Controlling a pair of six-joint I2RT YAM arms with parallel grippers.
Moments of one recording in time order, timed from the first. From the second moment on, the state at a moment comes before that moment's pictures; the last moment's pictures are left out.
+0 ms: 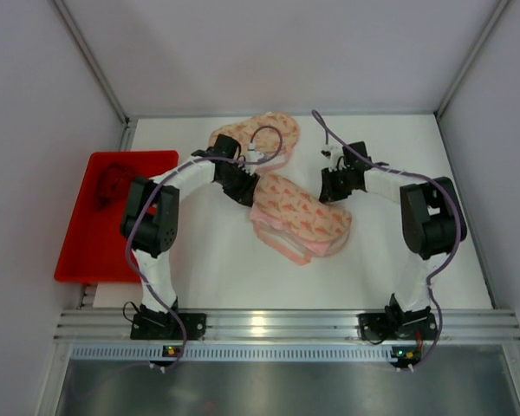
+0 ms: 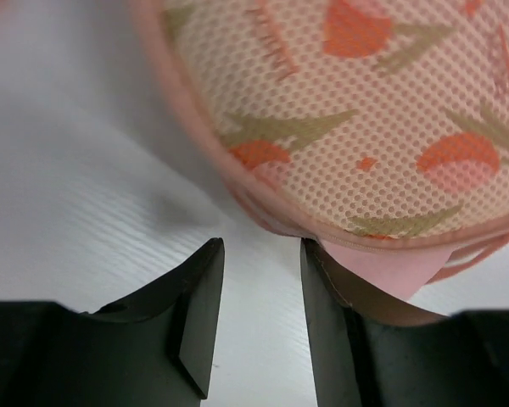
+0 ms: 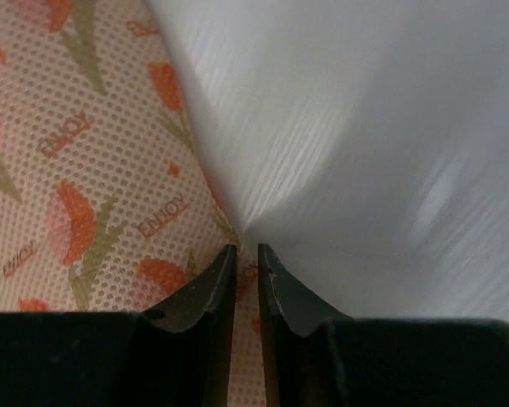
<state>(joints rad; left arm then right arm) -0.37 1.97 1.39 -0.59 0.43 0.32 0.27 1.91 1.20 -0.25 -0.39 0.00</state>
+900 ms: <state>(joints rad) -0.27 1.89 1.17 -0.53 0.62 -0.17 0.17 1.67 1.02 -0.36 -0.61 0.14</state>
